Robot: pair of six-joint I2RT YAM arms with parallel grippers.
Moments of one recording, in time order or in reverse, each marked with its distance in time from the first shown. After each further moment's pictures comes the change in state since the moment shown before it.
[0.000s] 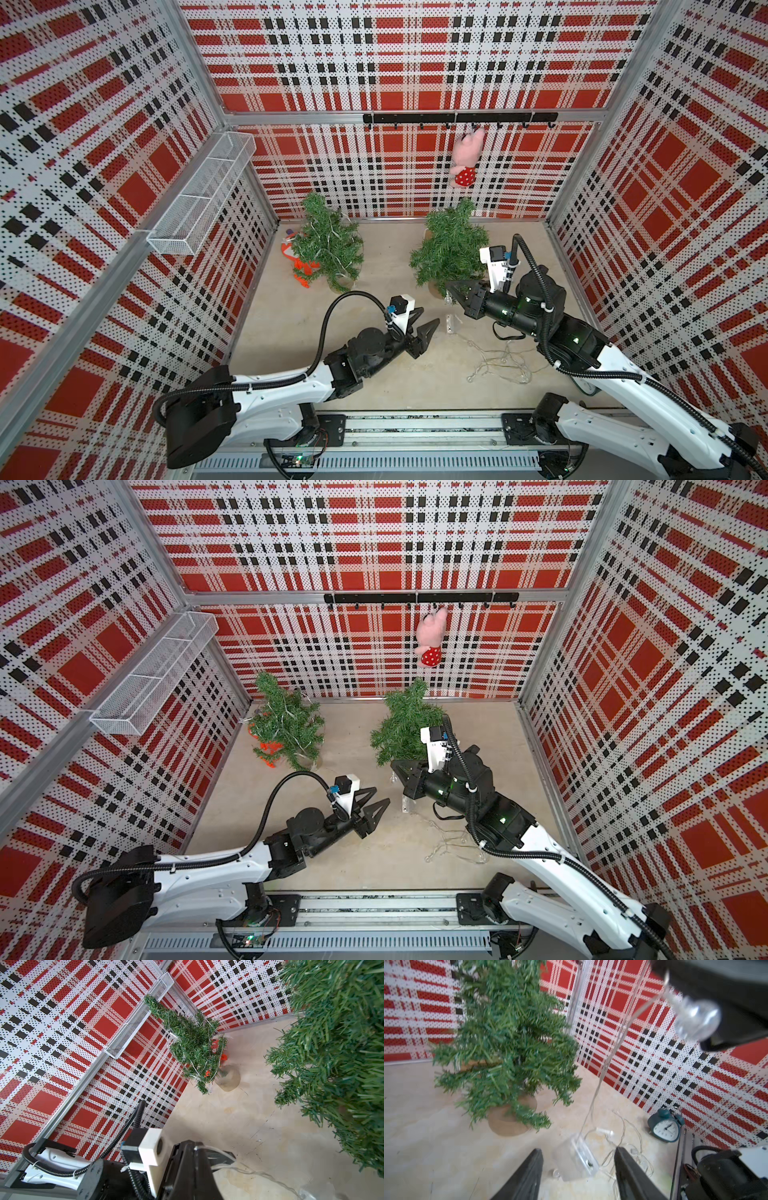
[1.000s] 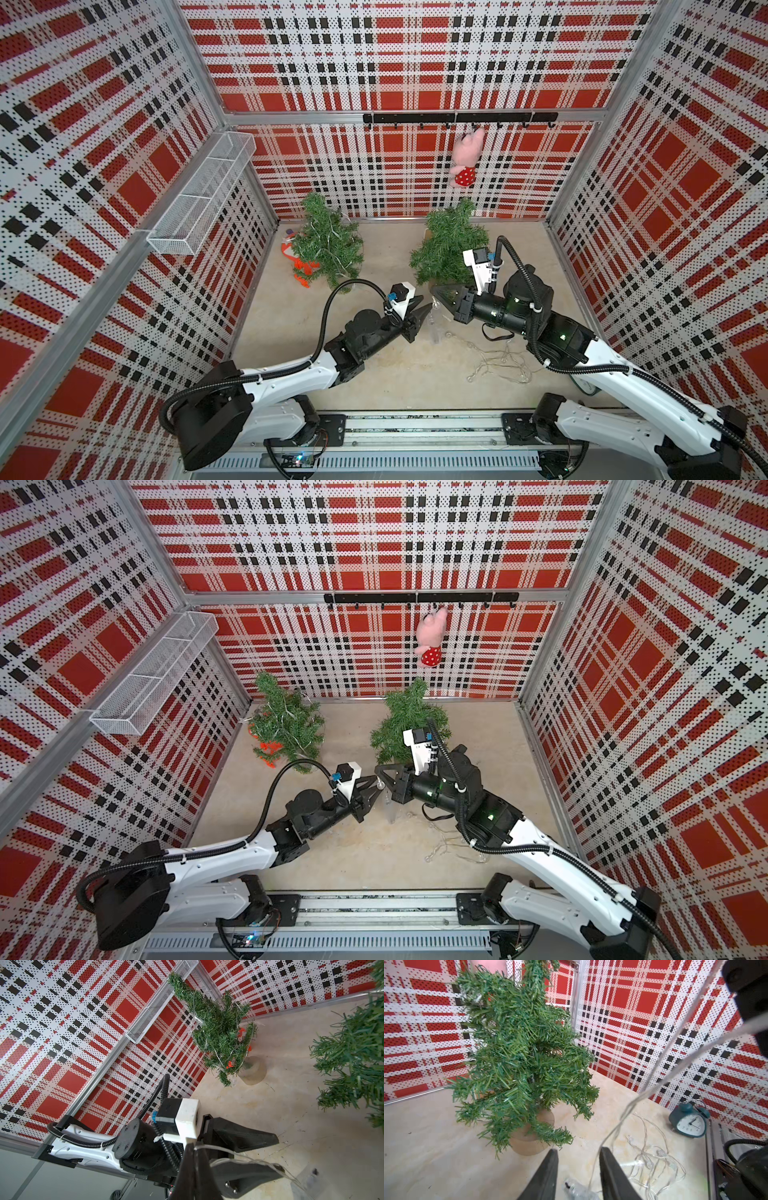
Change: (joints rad) left arm 0.170 0.055 0.016 0.016 0.204 0.134; right arm 0.059 0.060 0.006 0.089 -0.070 0.005
